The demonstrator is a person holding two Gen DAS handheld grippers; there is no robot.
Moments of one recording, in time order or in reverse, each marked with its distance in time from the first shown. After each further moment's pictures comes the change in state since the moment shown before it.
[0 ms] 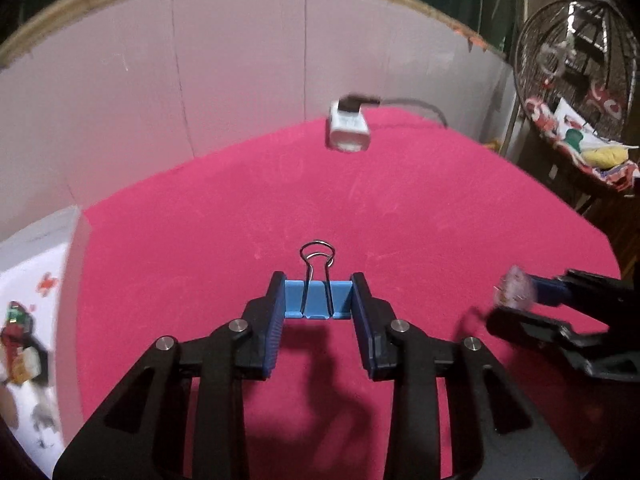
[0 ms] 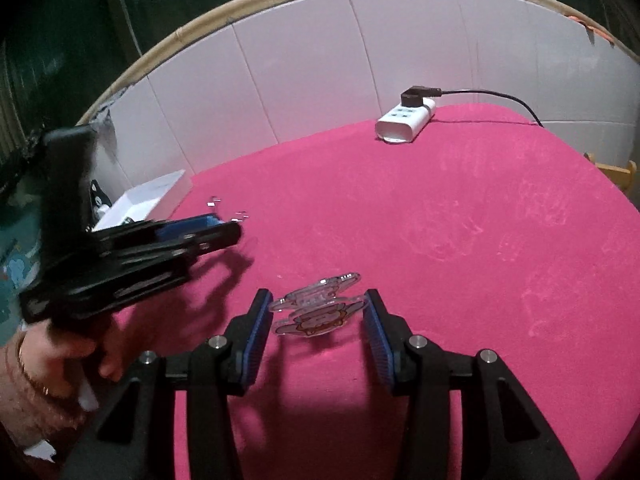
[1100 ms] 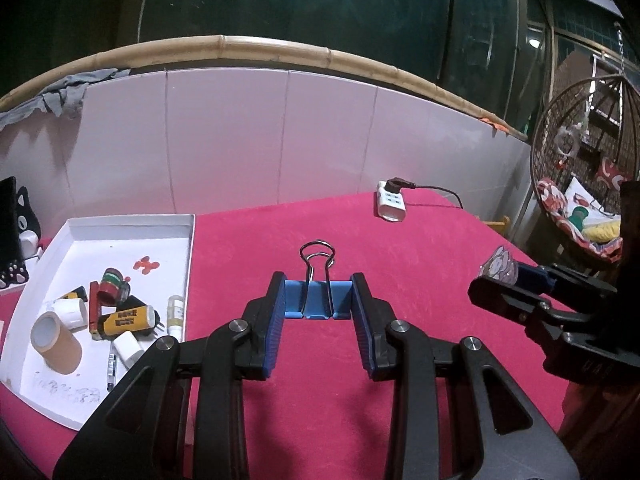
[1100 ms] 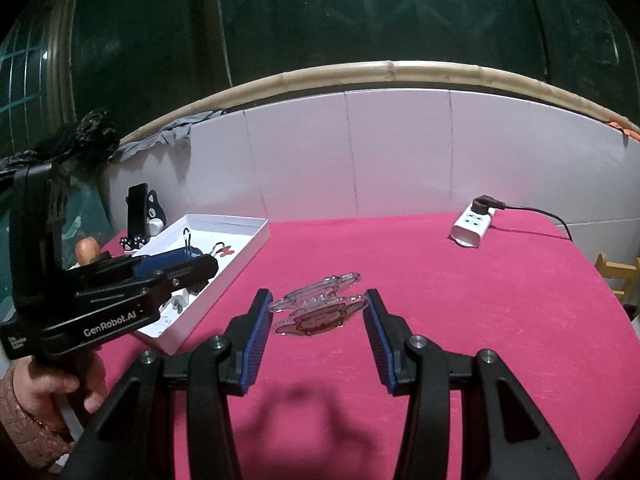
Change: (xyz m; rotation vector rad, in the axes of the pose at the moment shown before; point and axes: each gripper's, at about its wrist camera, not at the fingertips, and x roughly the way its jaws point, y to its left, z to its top) left arm -0.124 0.060 -0.025 -0.179 -0.204 0.062; right arm -0.037 0.103 0.027 -0.216 -0.156 0.042
